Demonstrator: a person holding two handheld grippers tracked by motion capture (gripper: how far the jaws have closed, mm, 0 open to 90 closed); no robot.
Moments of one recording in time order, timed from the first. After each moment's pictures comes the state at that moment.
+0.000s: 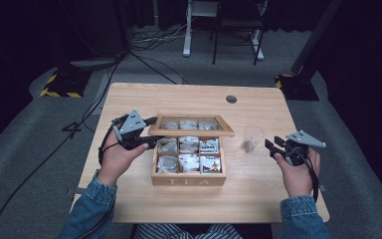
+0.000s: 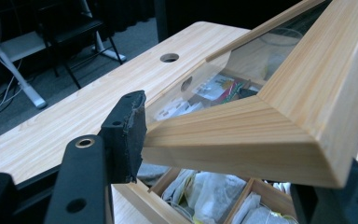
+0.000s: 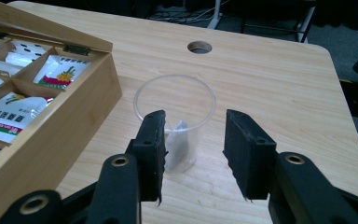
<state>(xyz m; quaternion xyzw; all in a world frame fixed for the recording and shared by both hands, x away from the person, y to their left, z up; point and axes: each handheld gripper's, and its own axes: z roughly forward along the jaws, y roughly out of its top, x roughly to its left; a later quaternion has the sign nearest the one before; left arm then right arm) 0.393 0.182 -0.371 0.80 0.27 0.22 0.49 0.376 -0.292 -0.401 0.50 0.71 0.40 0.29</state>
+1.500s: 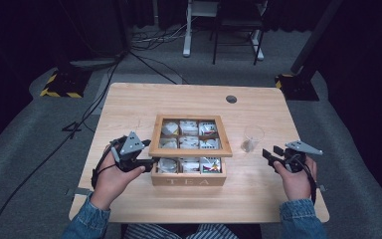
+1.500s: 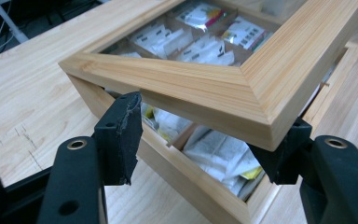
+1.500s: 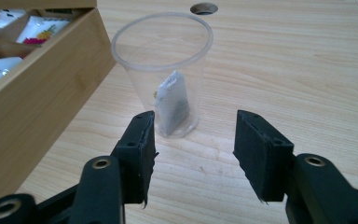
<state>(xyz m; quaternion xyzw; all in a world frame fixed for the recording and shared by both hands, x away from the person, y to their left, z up) 0.348 0.184 -0.398 0.83 0.32 0.19 0.42 0.380 -0.307 -0.447 0.52 0.71 0.41 0.25</state>
